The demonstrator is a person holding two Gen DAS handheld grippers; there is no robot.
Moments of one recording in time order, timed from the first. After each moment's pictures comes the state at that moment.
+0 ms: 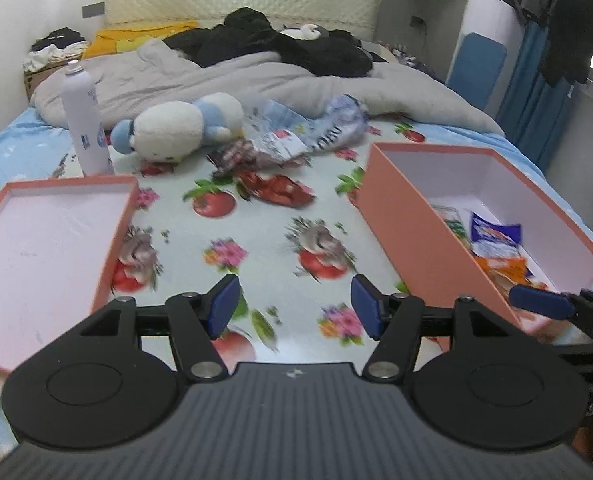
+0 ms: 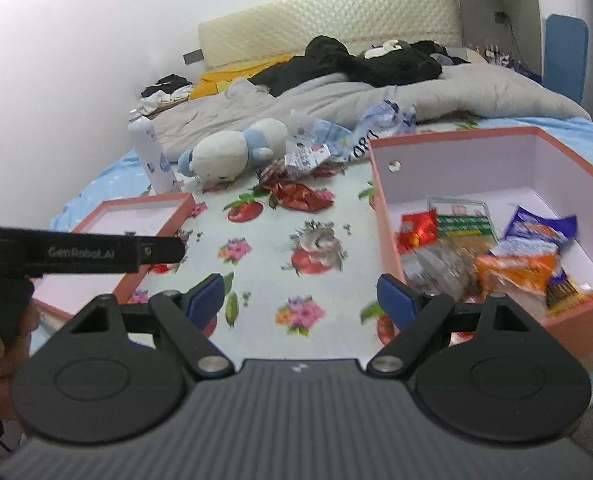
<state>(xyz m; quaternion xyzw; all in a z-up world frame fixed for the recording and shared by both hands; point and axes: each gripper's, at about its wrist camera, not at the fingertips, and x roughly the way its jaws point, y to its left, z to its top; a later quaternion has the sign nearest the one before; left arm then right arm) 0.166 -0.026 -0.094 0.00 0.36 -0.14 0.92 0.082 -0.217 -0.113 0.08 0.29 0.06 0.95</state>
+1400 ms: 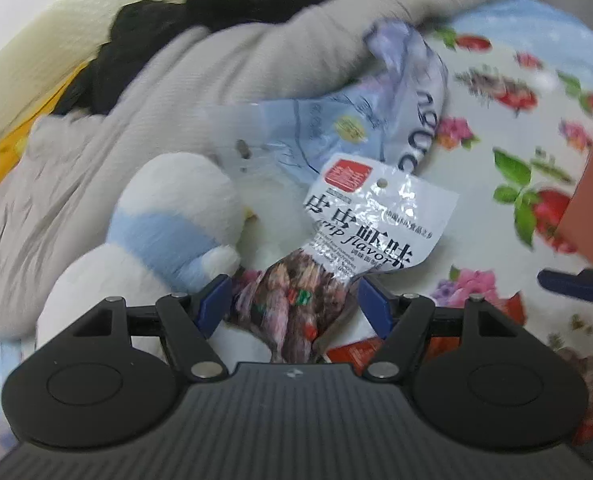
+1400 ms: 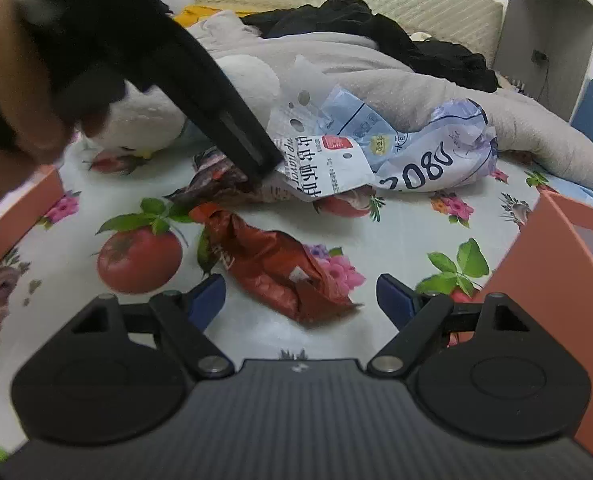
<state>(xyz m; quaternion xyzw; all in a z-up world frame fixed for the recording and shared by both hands) 0.561 -0.077 -0.209 0.29 0.38 -0.23 0.85 0.375 -0.141 -0.228 -0.08 0.32 0.00 0.94</state>
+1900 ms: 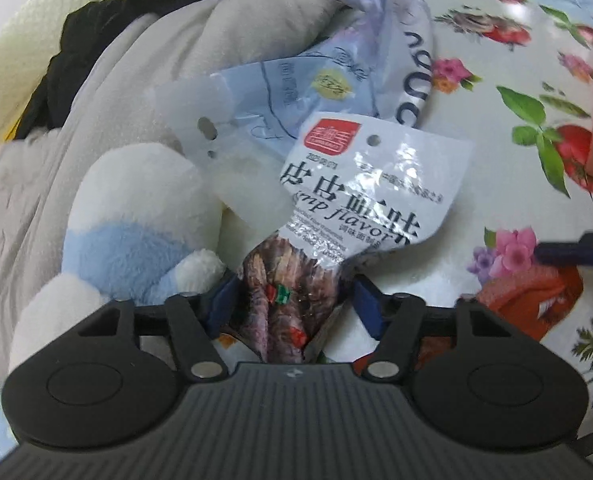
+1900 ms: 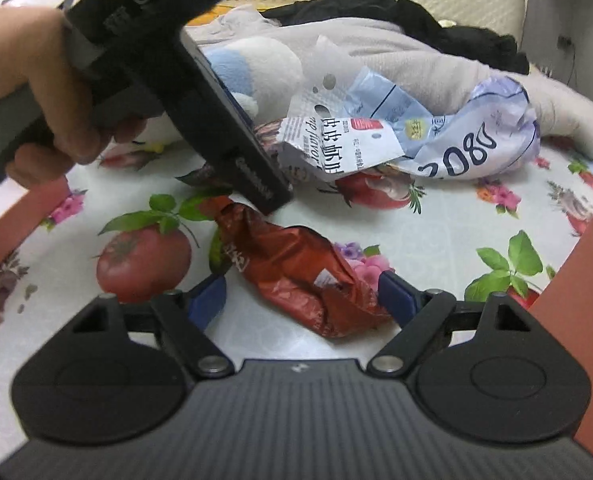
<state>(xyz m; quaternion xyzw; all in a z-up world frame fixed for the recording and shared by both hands) 0.588 -0.080 -0.246 0.34 0.39 -0.26 0.82 0.396 -0.152 -0.245 -0.04 0.34 0.06 0.94</state>
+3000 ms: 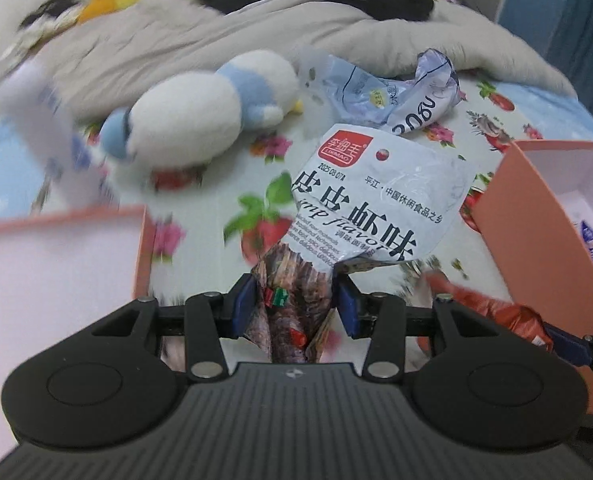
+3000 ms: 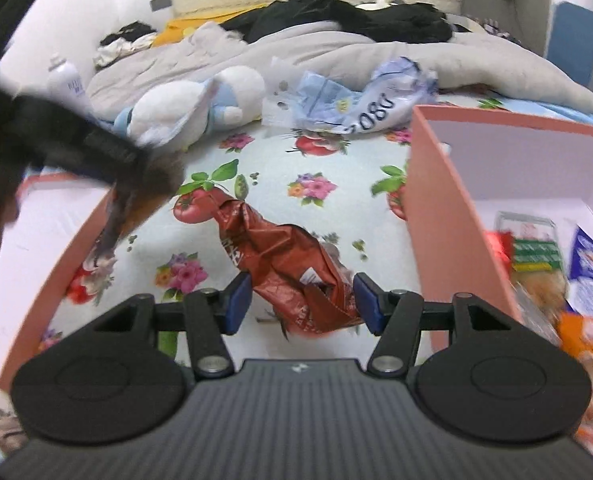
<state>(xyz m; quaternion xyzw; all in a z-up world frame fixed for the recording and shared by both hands) 0.376 -0.003 -0.145 0.05 0.46 -0.10 0.88 0.226 -0.182 -0.165 0.05 0.36 0.00 0.93</state>
